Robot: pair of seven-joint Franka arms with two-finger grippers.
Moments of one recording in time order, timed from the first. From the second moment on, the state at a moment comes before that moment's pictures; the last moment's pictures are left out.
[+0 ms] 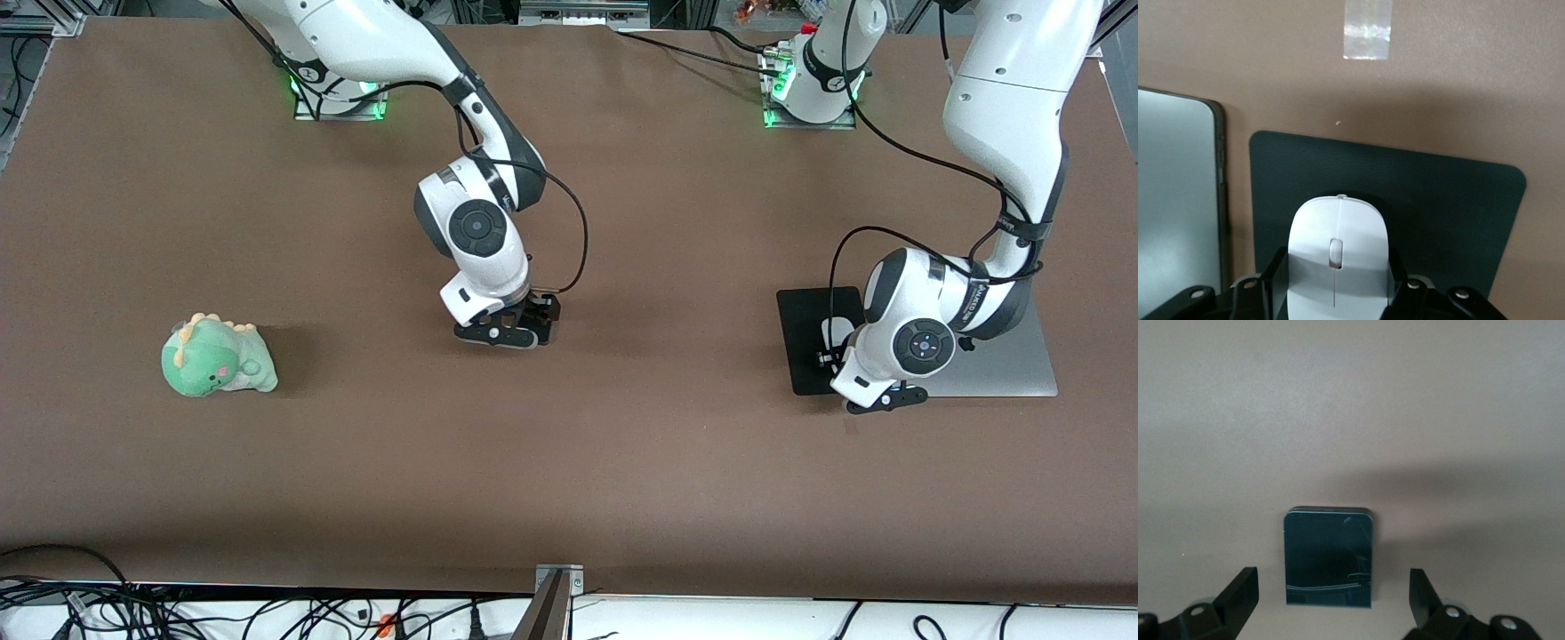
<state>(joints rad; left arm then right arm) 0.07 0.65 -0.17 -1.76 0.28 2.12 -0.46 0.76 0.69 -0.10 -1.58 0.12 2.30 0.75</state>
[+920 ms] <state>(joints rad) 0.07 0.64 -0.18 -1.75 0.28 2.12 -0.46 0.79 0.79 -0.11 -1.58 0.11 2.44 0.78</state>
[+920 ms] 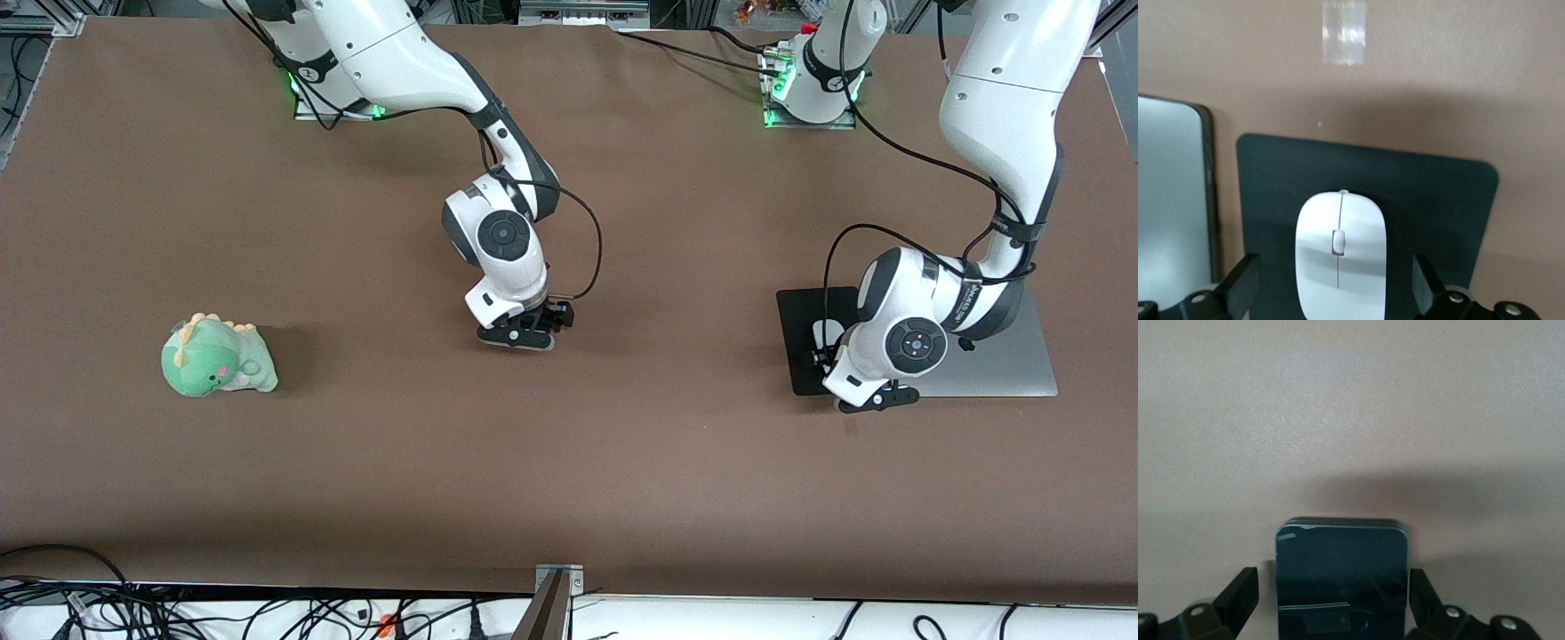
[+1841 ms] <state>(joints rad) 0.07 0.38 -0.20 -1.45 0.28 1.72 -0.38 0.80 0.80 -0.12 -1.59 0.08 2.45 0.78</state>
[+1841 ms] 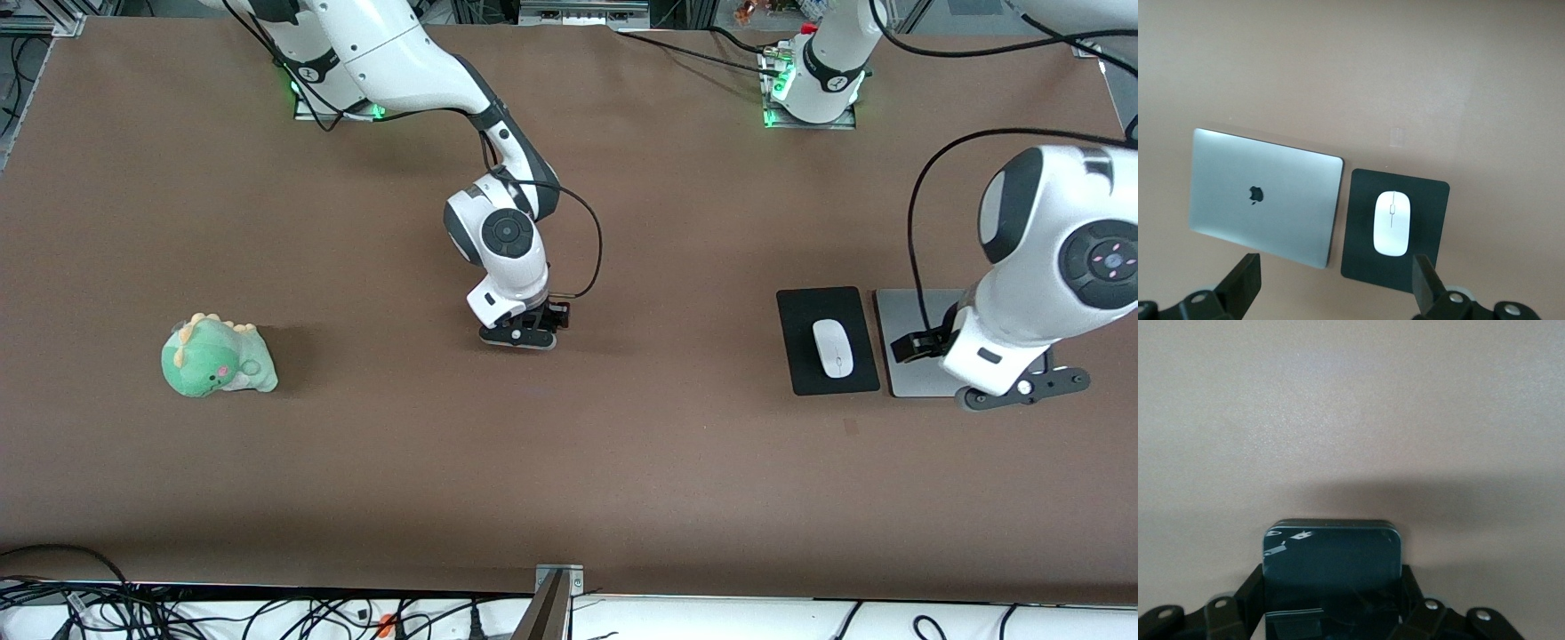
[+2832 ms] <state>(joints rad) 0.16 0.10 -0.20 -1.44 0.10 1.51 -0.15 0.49 0.63 -0.19 -1.45 0.11 1.97 0.30</state>
